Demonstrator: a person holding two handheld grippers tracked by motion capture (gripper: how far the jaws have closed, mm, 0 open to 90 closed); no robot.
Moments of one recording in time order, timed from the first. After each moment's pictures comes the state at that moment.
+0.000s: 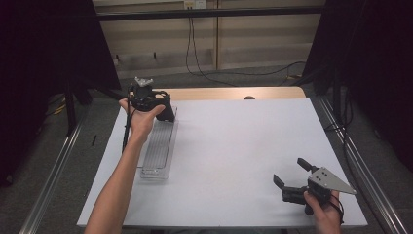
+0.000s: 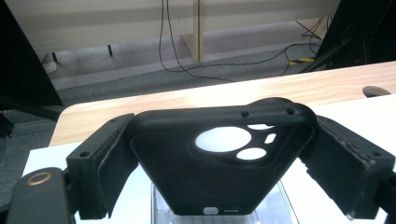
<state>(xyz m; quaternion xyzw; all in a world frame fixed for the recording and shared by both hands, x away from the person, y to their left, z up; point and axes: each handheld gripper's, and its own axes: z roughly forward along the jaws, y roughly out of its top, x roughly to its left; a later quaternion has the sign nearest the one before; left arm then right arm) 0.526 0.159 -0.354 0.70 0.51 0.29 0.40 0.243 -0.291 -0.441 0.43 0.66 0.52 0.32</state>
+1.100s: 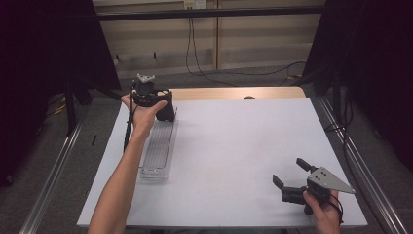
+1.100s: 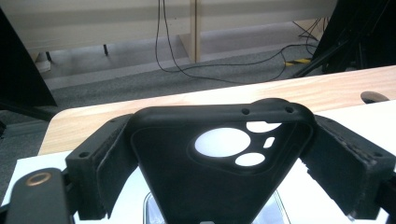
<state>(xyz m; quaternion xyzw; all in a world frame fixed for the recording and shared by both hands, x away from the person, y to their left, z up) 0.539 0.155 -0.353 0.70 0.51 0.28 0.40 0.244 -0.290 -0.443 0.43 0.67 0.53 0.31</state>
